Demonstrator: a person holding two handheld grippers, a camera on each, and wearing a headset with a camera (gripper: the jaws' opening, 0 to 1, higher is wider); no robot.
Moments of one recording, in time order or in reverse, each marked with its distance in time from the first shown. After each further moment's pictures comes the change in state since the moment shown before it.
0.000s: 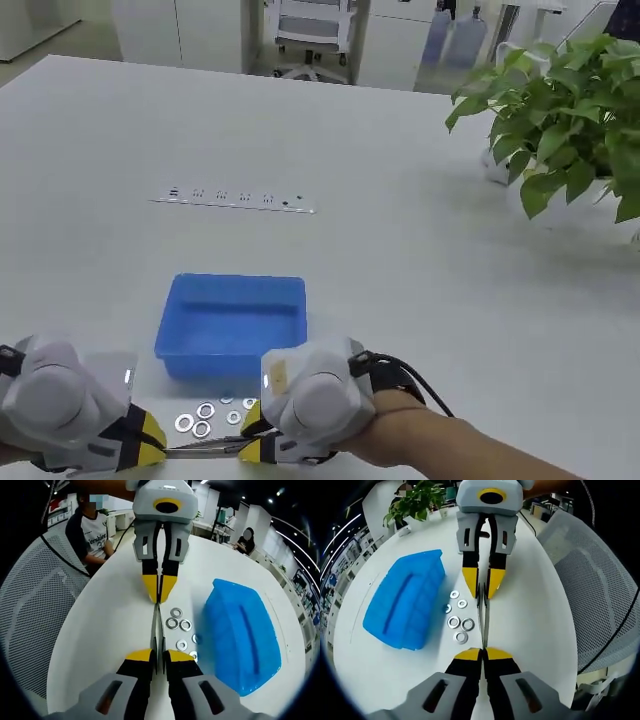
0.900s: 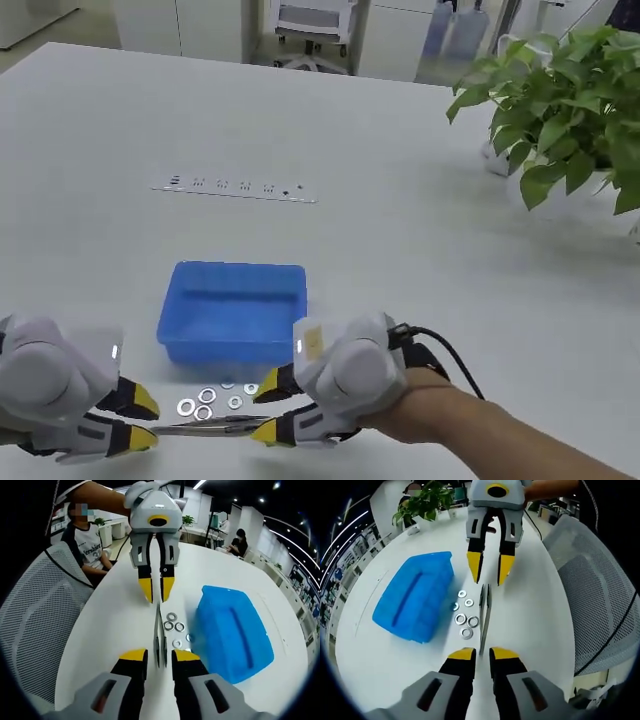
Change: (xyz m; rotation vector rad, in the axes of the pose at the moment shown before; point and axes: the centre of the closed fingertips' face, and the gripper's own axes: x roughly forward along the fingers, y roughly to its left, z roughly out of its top) left arm -0.012 0.005 0.000 -0.051 -0.009 0.049; right arm -0.020 -0.004 0.006 0.051 -0.065 -0.011
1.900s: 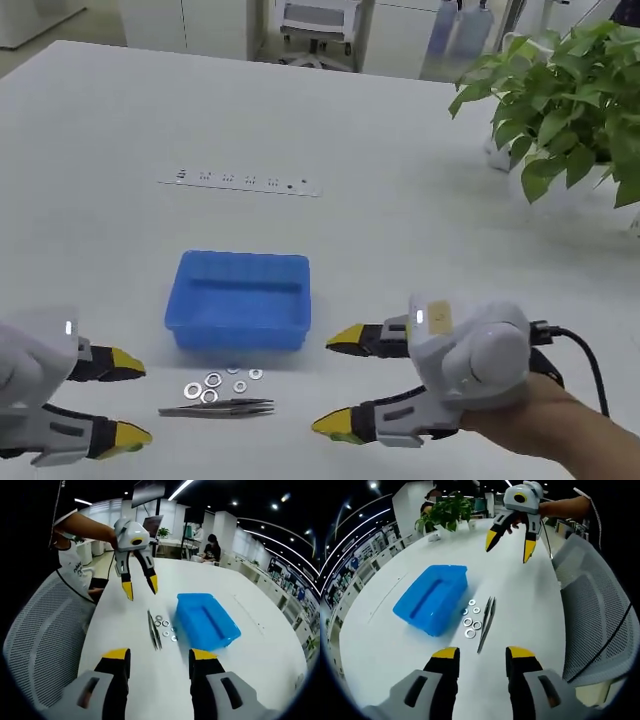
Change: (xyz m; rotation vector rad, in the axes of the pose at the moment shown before) left arm -0.034 -0.008 0.010 -0.104 -0.097 0.123; right arm -0.083 0.007 0.001 0.108 -0.117 -0.169
